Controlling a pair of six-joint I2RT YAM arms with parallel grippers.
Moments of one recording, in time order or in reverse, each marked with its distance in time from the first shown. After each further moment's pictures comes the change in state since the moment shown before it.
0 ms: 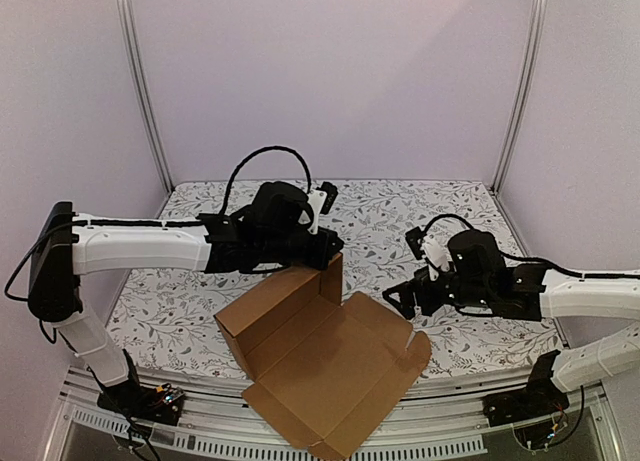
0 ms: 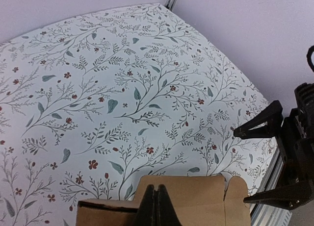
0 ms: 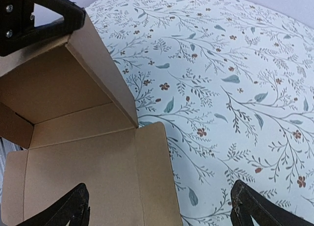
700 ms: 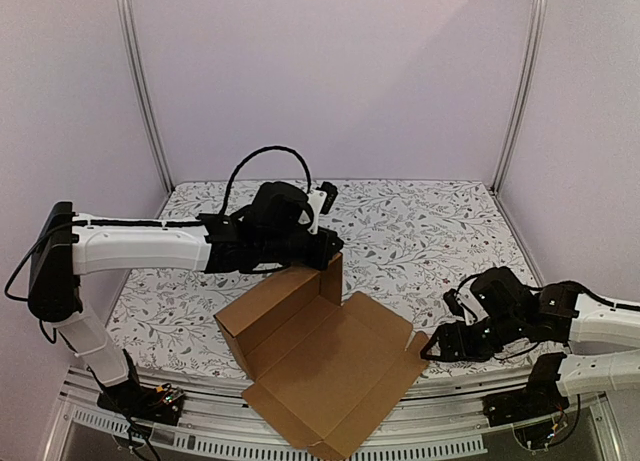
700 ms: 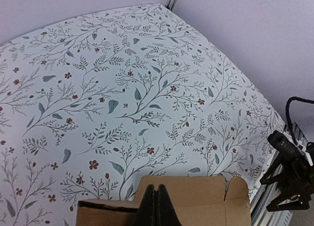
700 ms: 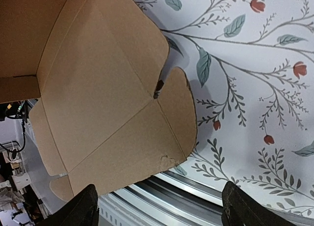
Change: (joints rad) left arm 0.000 0.000 -0.001 0.000 -0.003 0.002; right arm -0.005 -0.303 -0.140 -0.585 -0.270 0.562
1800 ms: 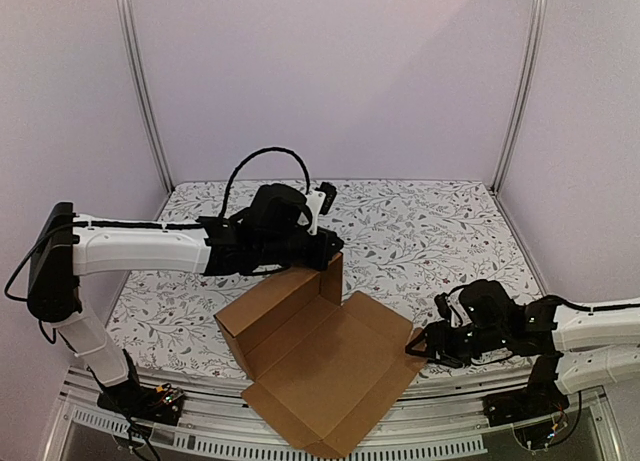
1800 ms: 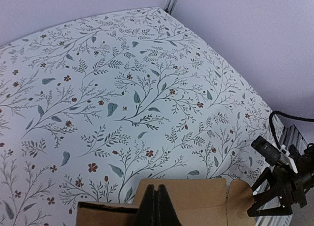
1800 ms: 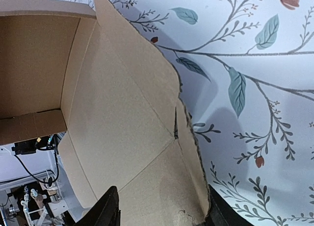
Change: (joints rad) left arm 0.000 -0.003 -0.025 0.043 -0.001 -0.001; right arm 0.069 0.123 -0.140 0.428 0.019 0.295
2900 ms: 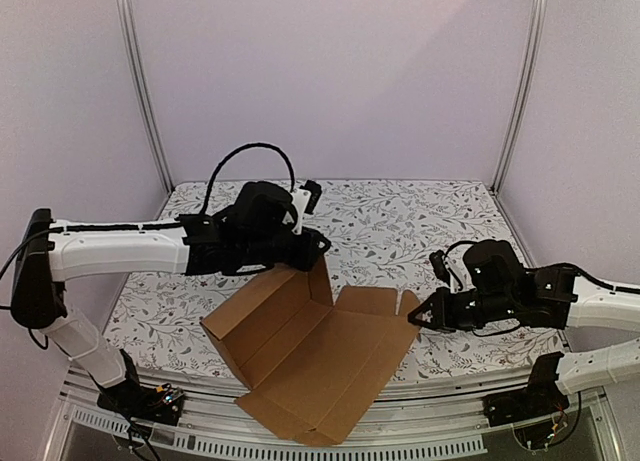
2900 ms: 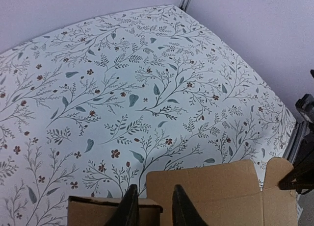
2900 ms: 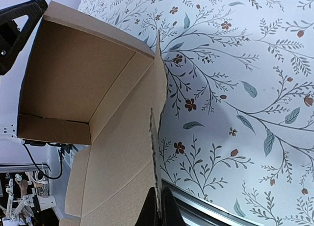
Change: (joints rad) left arm 0.000 -0.091 -0.033 -0.092 -0.060 0.020; right arm 0.006 -0.032 0.243 -0.172 0.096 -0.166
